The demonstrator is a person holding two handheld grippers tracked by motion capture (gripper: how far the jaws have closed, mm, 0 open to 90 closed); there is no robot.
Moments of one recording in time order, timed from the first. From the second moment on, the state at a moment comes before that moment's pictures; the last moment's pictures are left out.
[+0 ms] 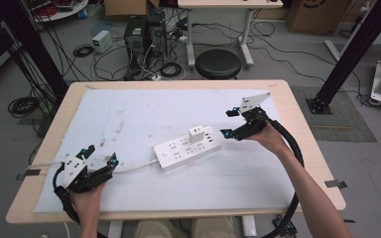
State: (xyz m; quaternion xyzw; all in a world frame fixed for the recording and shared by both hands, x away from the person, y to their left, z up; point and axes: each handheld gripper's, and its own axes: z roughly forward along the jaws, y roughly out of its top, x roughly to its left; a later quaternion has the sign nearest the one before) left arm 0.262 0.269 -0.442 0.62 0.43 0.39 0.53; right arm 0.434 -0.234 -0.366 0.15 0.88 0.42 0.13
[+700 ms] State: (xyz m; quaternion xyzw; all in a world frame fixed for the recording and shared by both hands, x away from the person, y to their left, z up) left arm 0.262 0.268 -0.443 0.62 0.43 0.40 0.52; right arm 0.328 -0.290 -0.401 0.40 0.72 0.50 0.26
